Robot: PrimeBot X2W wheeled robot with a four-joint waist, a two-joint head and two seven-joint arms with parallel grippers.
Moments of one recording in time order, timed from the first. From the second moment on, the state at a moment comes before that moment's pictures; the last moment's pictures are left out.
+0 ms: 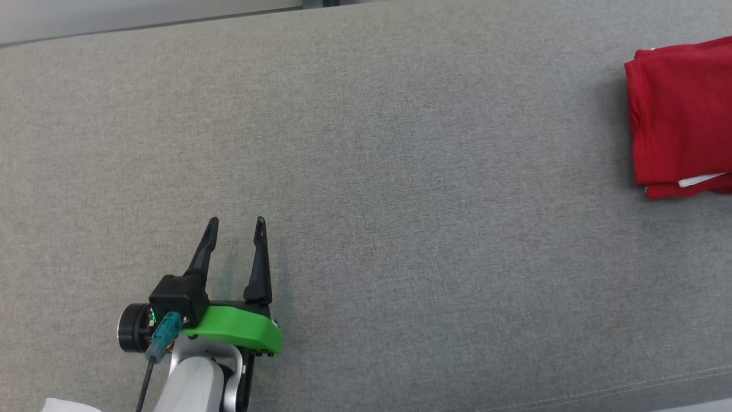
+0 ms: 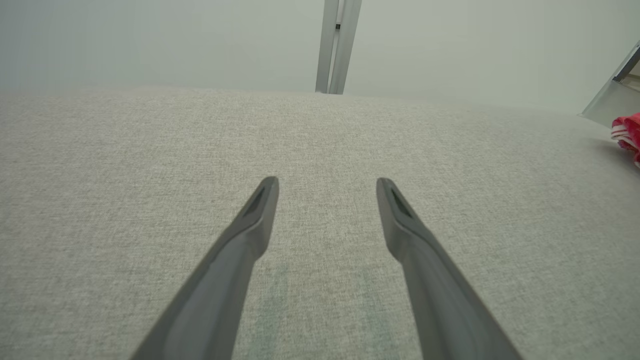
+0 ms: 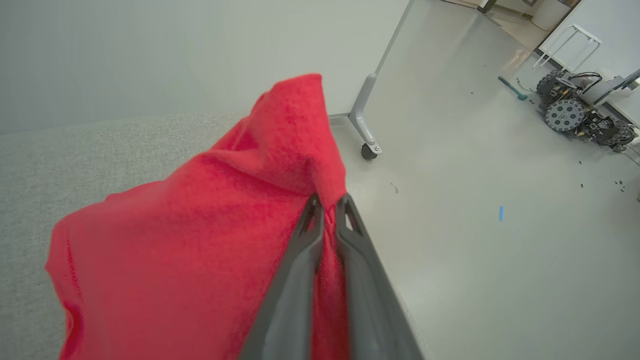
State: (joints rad) left arm -0.20 0.05 -0.22 0.28 -0.27 0.02 -0.26; right arm -0.80 -0.41 -0.43 0.63 -0.16 0.13 0.32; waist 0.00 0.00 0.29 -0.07
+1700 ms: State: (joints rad) left arm -0.15 0.05 -0.11 0.31 -0.34 0.04 -0.26; right arm -0.65 -0.12 0.03 0.73 0.09 0.13 -0.26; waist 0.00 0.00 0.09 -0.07
